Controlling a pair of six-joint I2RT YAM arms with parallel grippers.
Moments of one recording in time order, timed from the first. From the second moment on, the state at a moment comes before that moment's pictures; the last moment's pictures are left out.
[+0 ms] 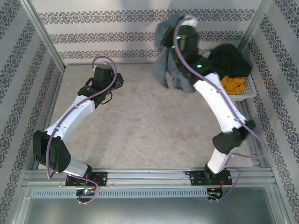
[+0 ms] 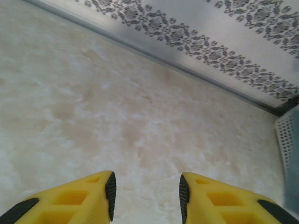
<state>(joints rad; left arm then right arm) -0.32 1.46 1.31 -0.44 -0.14 -0.65 0.53 1.78 2.08 -0.45 0.33 0.57</state>
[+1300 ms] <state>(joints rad) -0.19 1.94 1.30 -0.23 0.30 -1.12 0.62 1.99 1.46 -0.57 -0.03 0.57</state>
